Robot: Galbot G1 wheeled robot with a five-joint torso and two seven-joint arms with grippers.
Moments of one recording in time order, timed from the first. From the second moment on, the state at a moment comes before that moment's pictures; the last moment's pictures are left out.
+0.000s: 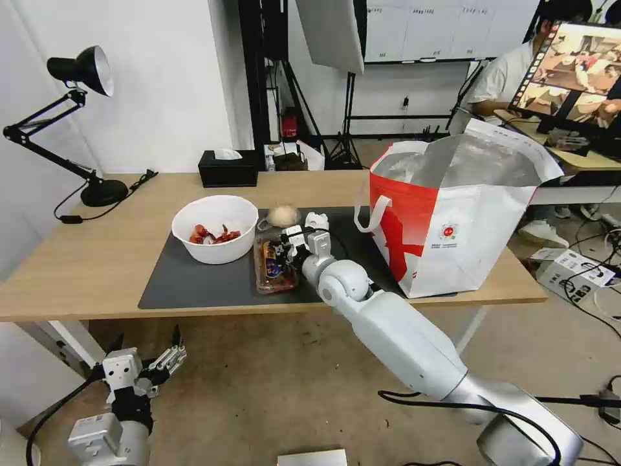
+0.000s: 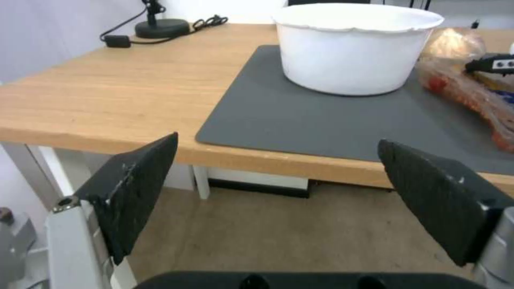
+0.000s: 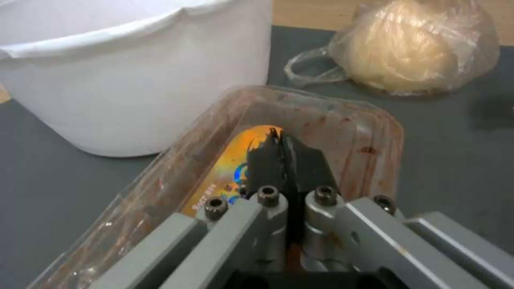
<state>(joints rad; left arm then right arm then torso) 1.87 -1.45 -0.67 -2.36 -0.19 0.16 -0.21 -0.48 1.34 -0.29 1.40 0.73 -0.43 0.13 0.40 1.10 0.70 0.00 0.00</state>
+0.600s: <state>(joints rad) 1.68 -1.17 -0.65 -2.25 -0.68 0.15 -0.05 -0.49 1.30 -0.29 1.49 0.77 -0.43 0.16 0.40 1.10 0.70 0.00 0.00</state>
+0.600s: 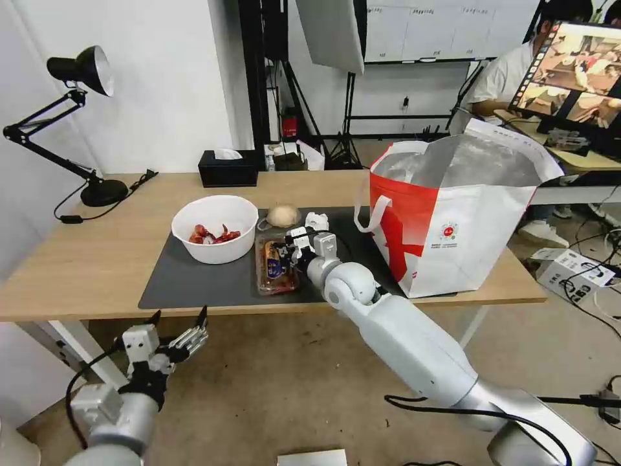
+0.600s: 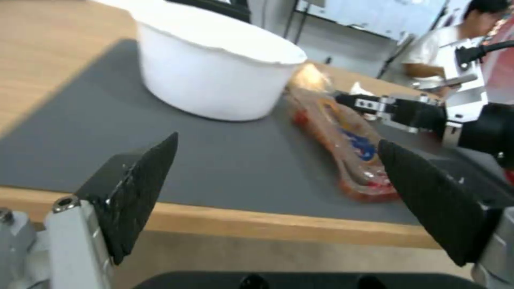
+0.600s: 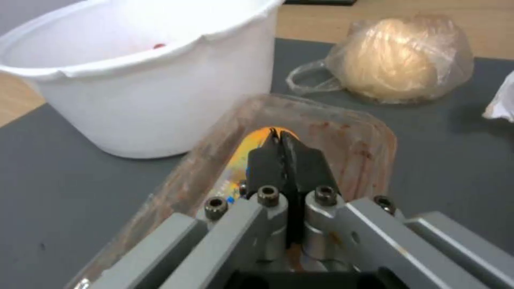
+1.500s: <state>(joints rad) 1.37 -0.98 -0.57 -2.03 -1.25 0.34 0.02 -0.43 1.30 -0.34 1.46 0.78 -0.43 0.14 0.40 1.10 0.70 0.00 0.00</state>
